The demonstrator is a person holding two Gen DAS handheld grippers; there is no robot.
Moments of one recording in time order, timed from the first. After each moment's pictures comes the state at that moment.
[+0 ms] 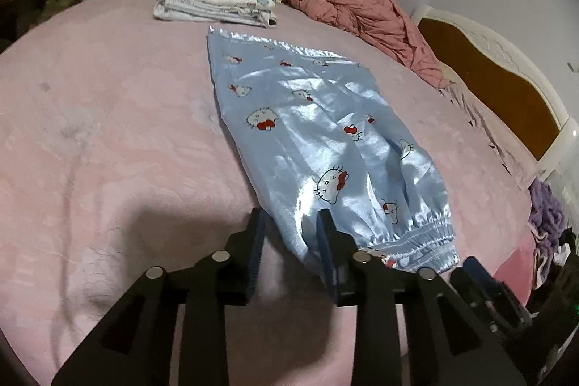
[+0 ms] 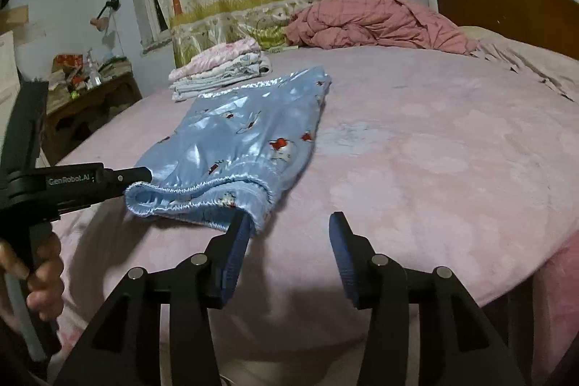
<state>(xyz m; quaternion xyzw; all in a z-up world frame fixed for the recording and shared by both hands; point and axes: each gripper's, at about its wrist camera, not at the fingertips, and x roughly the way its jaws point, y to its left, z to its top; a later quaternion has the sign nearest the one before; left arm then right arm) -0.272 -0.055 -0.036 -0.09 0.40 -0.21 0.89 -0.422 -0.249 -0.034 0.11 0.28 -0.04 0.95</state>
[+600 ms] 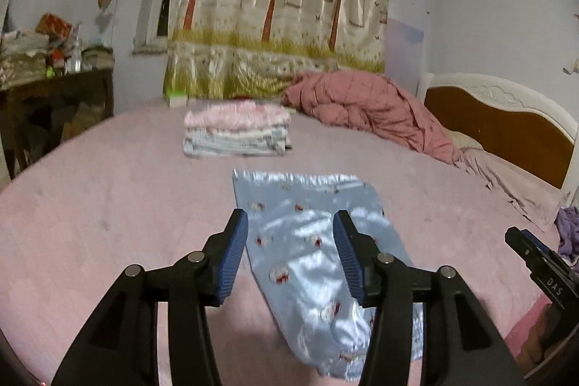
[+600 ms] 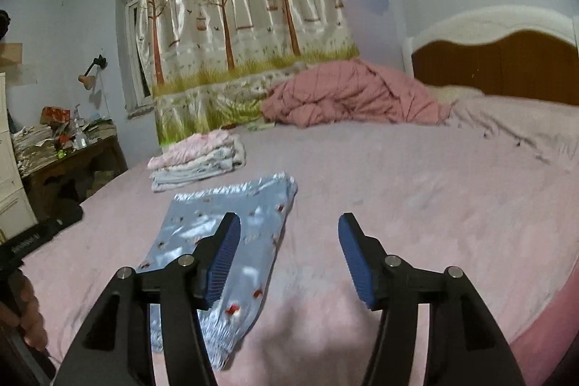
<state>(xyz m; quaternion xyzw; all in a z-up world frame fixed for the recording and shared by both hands) -0.286 -0.053 0.066 -0.05 0.19 -0.14 0.97 -0.407 -0.304 0.072 0.10 0.15 -0.10 0.98</state>
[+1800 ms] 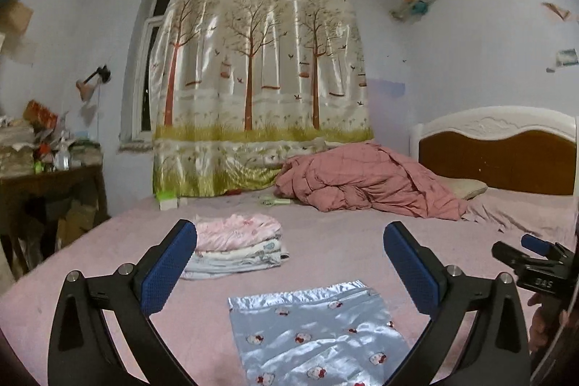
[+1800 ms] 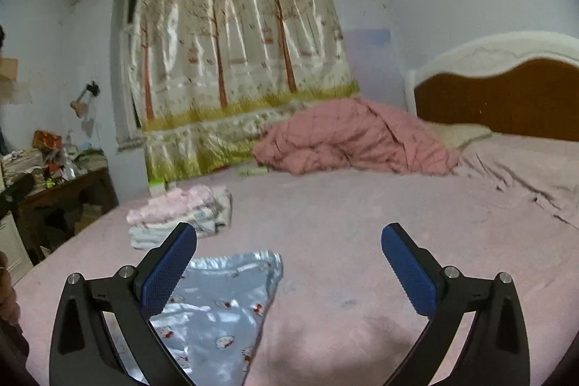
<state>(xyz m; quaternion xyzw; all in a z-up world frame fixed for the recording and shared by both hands) -0.235 -0.089 0.149 0.01 0.03 -0.15 0.99 -0.297 -0.365 0.135 0.09 0.11 -0.10 0.98</state>
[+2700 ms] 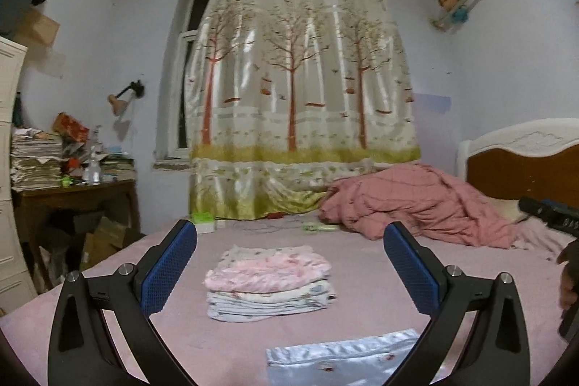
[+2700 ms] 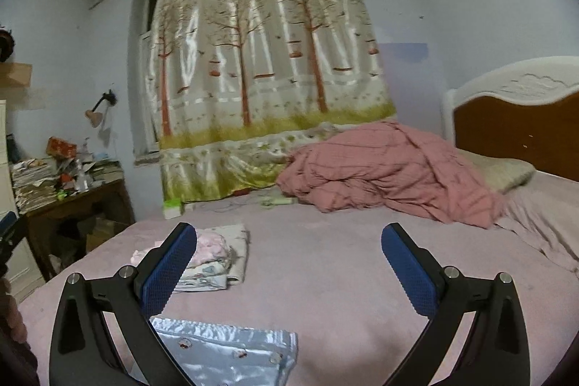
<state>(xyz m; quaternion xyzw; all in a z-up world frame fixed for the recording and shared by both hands) -0.149 -0.073 0.179 0.00 0.00 -0.05 1.00 -0.154 -0.394 0.220 0.07 0.07 -0.03 0.99</state>
